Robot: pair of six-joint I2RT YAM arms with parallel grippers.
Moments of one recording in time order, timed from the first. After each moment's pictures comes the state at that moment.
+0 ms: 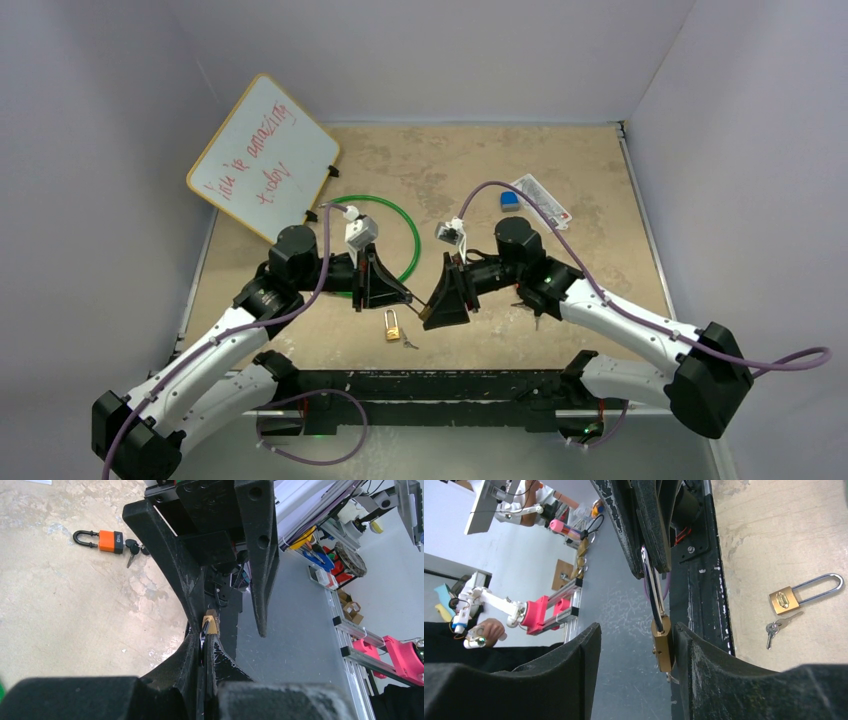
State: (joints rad) left arm -0.60 0.82 0.62 0.01 0.91 -0.39; right arm 0.78 1.12 0.72 0.08 -1.03 0.58
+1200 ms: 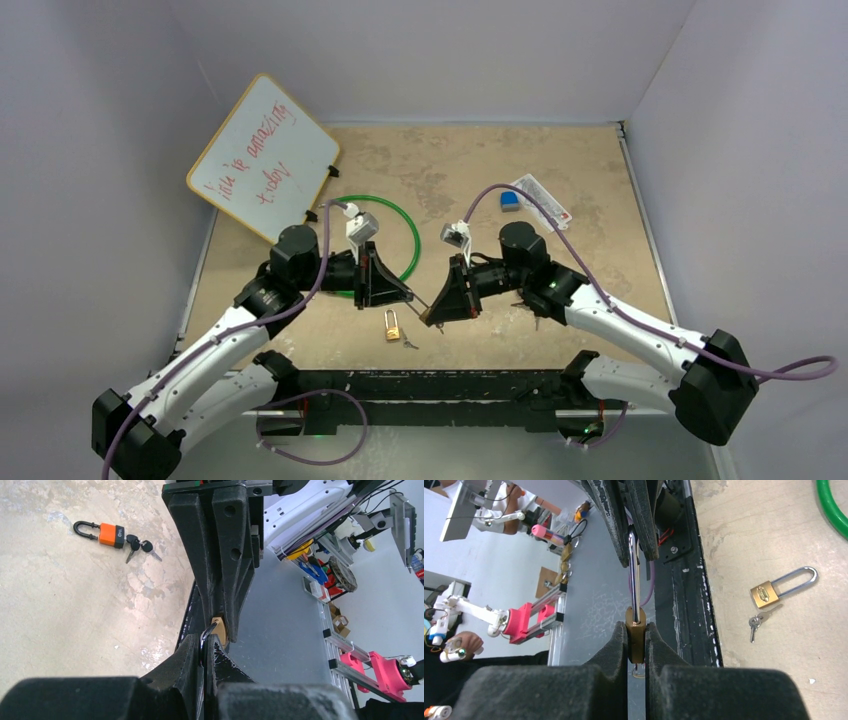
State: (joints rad) left arm -0.60 0.82 0.62 0.01 0.86 -0.46; right arm 0.78 1.08 0.68 0.07 -0.96 0.55
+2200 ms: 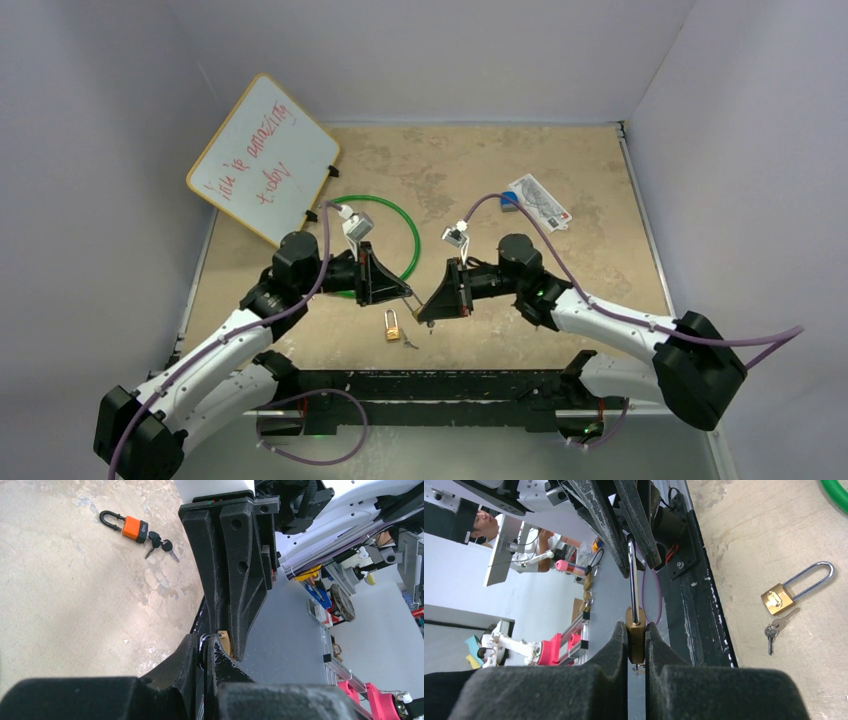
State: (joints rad) left arm -0.58 0.83 0.53 0.11 0.80 -0.57; right arm 0.78 1.17 0.53 0.46 -0.90 0.86
